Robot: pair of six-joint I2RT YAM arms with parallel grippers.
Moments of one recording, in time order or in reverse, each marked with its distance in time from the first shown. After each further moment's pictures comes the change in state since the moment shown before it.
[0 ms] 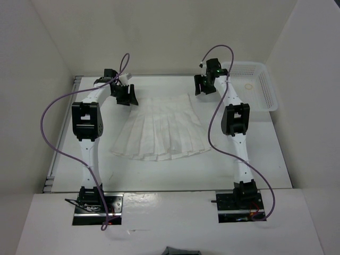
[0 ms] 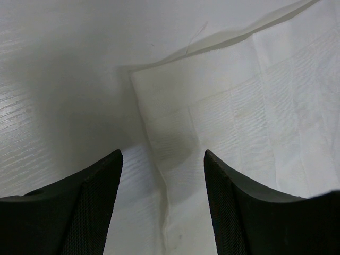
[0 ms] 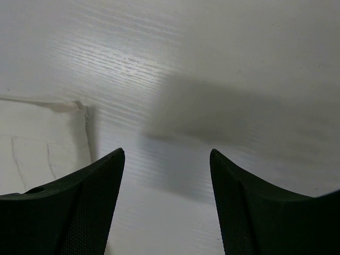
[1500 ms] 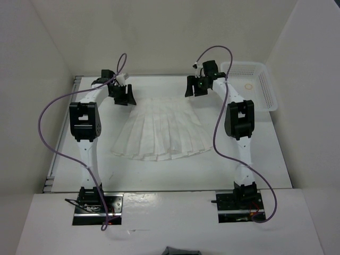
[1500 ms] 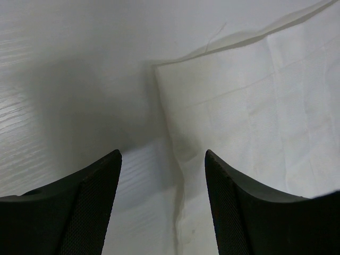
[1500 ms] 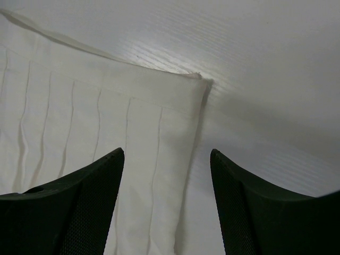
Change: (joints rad) left arm 0.032 -0.031 -0.057 0.053 -0.003 -0.004; right arm 0.049 -0.285 -0.479 0.258 -0.235 0.076
